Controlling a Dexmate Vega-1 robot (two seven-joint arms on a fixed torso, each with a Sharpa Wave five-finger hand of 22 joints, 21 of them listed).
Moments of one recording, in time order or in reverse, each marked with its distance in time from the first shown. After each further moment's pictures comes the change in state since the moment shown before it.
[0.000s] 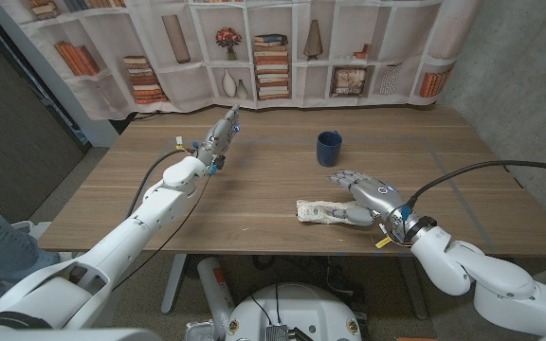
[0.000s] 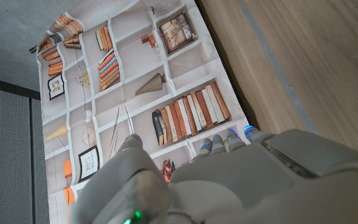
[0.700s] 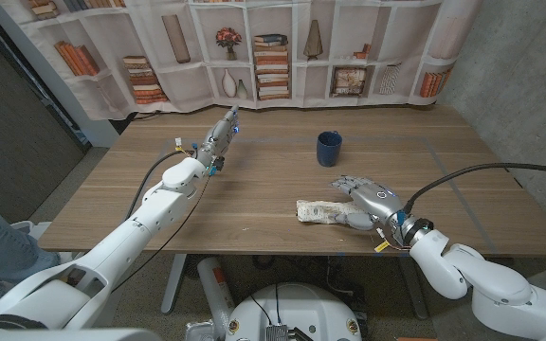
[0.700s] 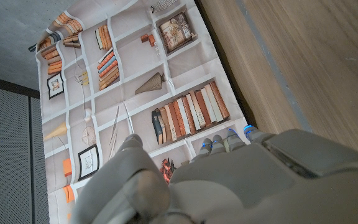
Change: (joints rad) left arm 0.010 0.003 -0.003 -0.008 -0.003 0.000 0.005; left_hand 0.000 0.000 0.000 0.000 -0.004 0.000 0.000 0.000 0.000 0.000 0.000 0.000 0.000 0.000 0.000 0.000 0.000 -0.002 0.009 0.000 0.000; right arm 0.017 0.002 -0.049 -0.003 -0.055 -0.076 0.039; right_hand 0.019 -0.009 0.004 0.004 0.015 0.018 -0.018 0.008 0.000 0.025 -0.007 0.008 0.005 0.032 0.000 0.008 0.000 0.011 -0.004 0.000 0.002
